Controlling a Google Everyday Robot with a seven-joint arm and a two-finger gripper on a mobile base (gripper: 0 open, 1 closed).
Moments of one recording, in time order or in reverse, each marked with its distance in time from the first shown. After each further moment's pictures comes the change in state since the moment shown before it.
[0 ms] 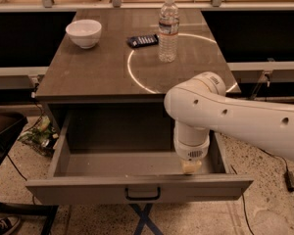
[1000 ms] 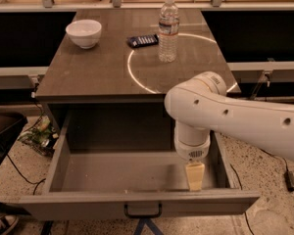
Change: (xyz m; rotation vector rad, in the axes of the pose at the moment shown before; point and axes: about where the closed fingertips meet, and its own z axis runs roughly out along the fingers) arm 0.002 0.002 -0.002 0.003 0.004 0.003
